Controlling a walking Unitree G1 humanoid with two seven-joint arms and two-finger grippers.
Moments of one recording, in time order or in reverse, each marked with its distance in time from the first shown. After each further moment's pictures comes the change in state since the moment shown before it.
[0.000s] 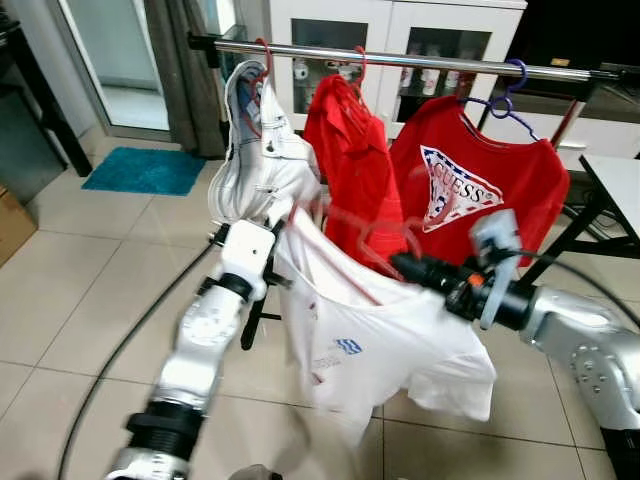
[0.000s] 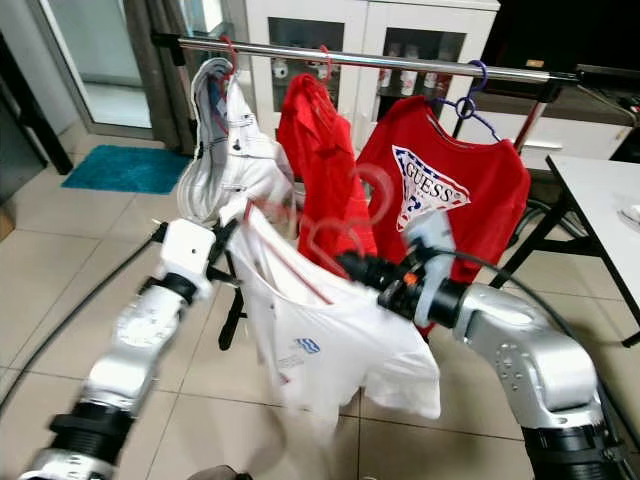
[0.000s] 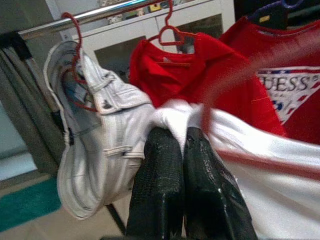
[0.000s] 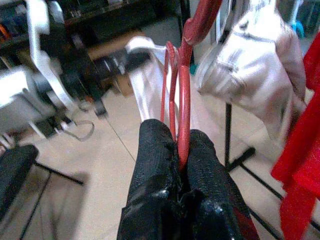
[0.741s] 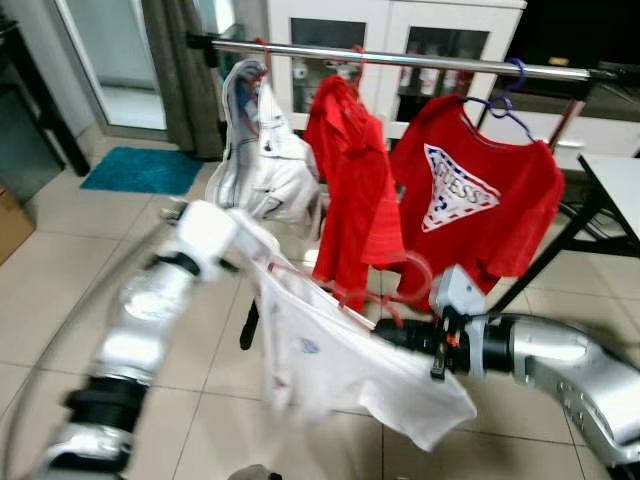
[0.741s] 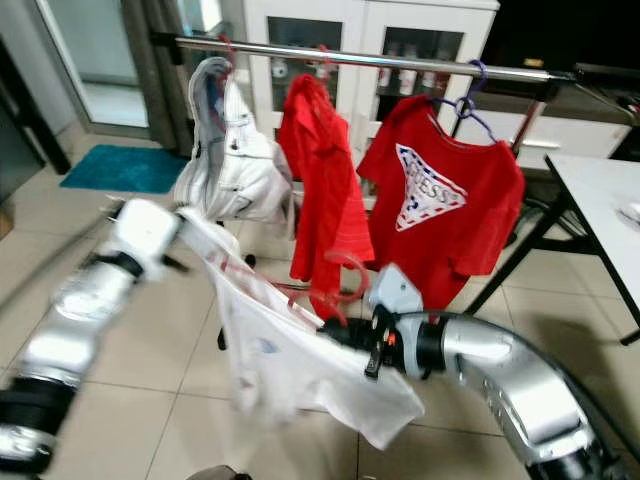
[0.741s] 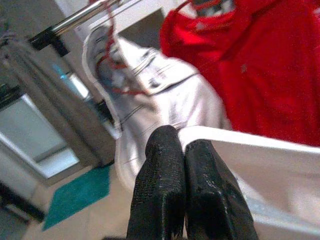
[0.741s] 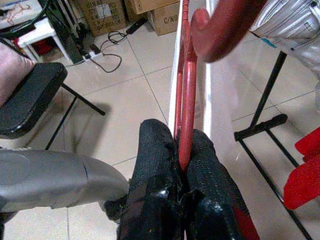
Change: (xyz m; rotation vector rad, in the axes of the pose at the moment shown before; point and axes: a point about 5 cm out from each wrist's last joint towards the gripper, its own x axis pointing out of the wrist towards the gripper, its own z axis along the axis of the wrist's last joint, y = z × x) left arm -0.006 0.074 -0.002 0.201 0.122 0.015; right arm -0.001 0.026 -0.041 -0.135 0.233 0.189
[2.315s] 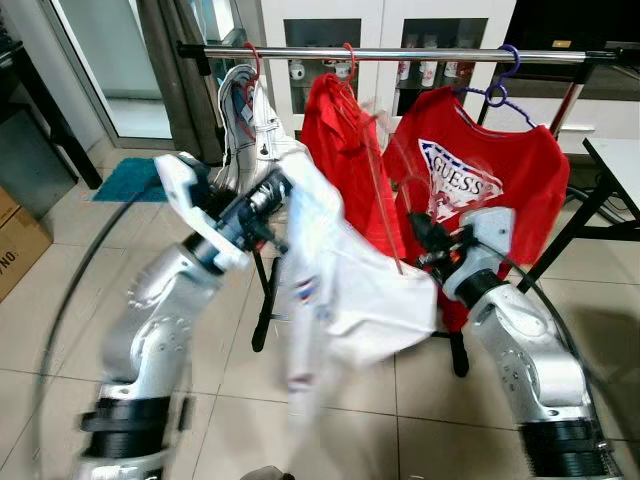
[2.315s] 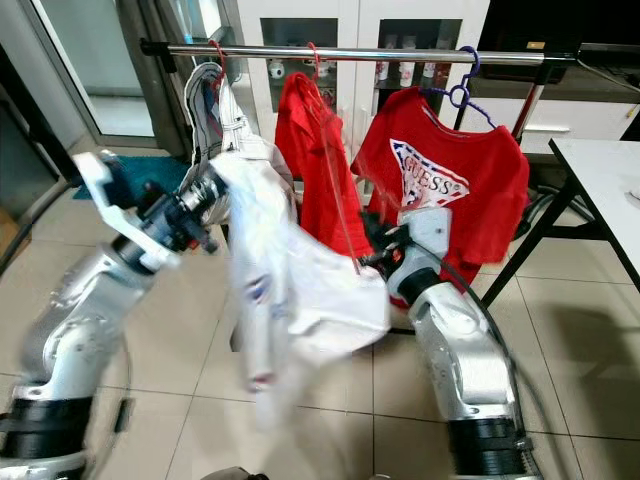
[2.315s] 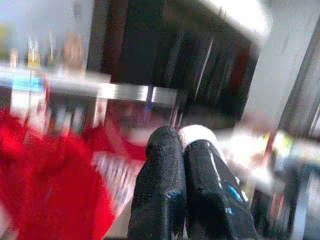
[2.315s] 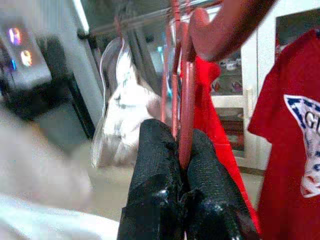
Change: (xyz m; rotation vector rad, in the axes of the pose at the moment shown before) left arm -0.025 -0.046 0.084 -0.666 -0.376 -0.513; right arm 0.017 -0.056 0.033 0.230 -0.582 -0.707
